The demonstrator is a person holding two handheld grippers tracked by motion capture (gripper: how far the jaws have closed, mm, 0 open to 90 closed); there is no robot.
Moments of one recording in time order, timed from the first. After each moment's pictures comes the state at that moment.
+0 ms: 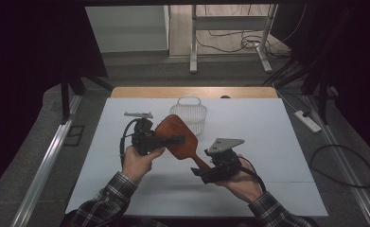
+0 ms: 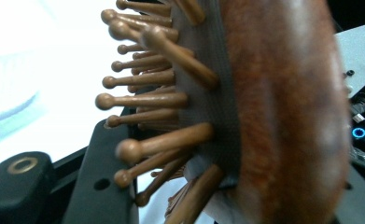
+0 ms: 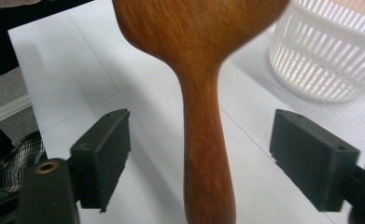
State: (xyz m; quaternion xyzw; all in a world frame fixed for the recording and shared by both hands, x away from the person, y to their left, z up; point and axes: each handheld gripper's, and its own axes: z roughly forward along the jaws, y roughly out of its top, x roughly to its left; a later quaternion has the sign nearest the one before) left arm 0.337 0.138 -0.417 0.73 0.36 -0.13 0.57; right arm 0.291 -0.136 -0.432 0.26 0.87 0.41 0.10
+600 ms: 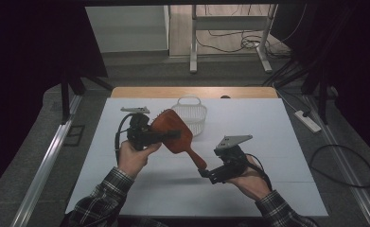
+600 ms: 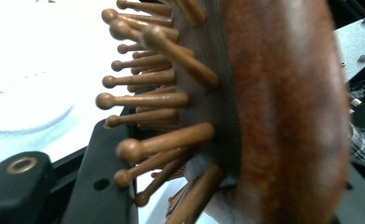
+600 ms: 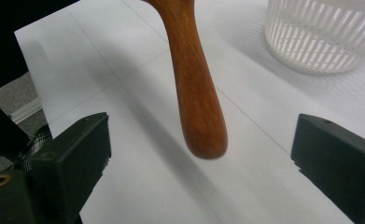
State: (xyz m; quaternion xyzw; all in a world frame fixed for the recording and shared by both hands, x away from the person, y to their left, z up) left arm 0.342 0.148 -0.403 0.75 0.37 -0.08 0.55; right arm 0.301 -0.157 -0.433 0.28 0.87 0.40 0.06
